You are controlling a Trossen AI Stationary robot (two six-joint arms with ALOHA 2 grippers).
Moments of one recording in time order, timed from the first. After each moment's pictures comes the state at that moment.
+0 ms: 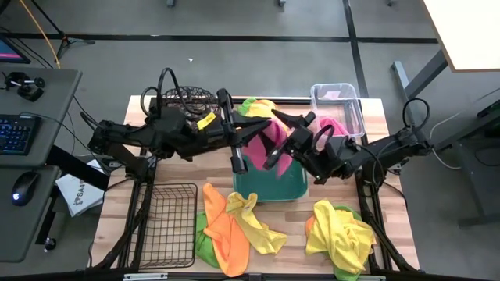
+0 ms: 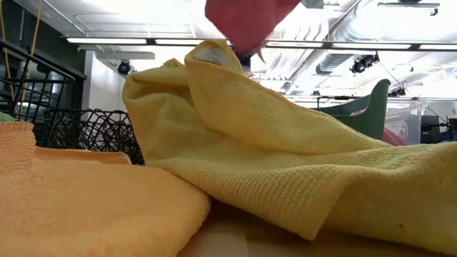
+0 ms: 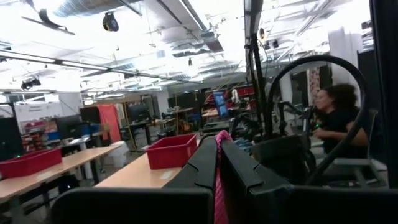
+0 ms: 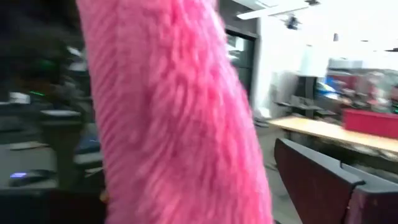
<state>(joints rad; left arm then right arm) -0.25 1.61 1.86 0.10 -0.43 0.32 0.33 1.50 1.38 0.49 0.95 -0.36</state>
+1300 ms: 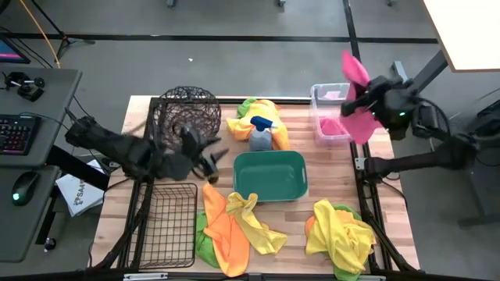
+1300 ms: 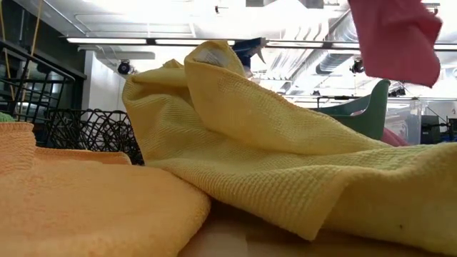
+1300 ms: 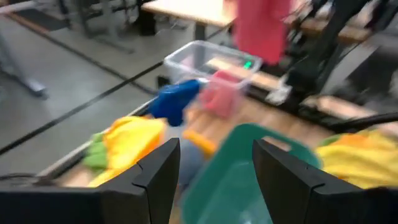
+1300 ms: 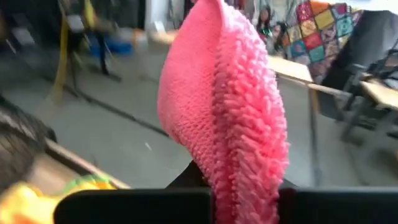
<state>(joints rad) -0.41 1.30 1.37 -0.65 -0.93 -0.55 -0.16 0.81 1.24 -0.66 0.96 0.02</state>
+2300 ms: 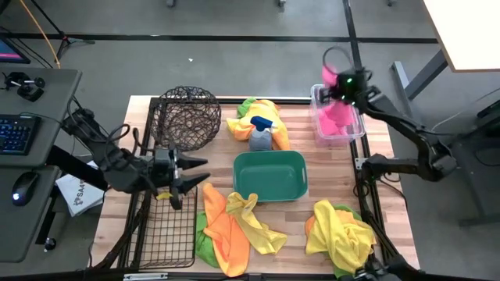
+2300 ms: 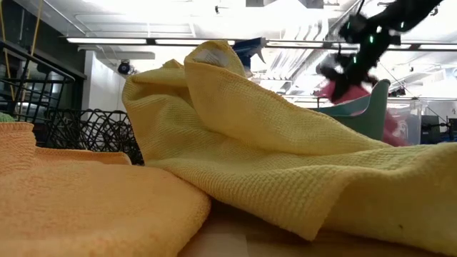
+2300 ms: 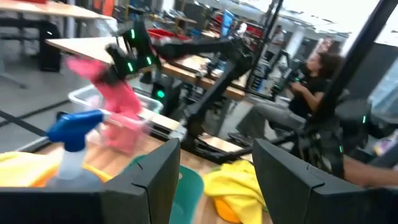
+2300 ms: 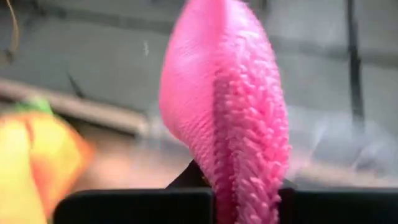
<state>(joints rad) -0.70 1.08 1.16 -0.18 -0.96 -0.39 -1.02 1.14 0.84 -0.36 0.14 0.20</state>
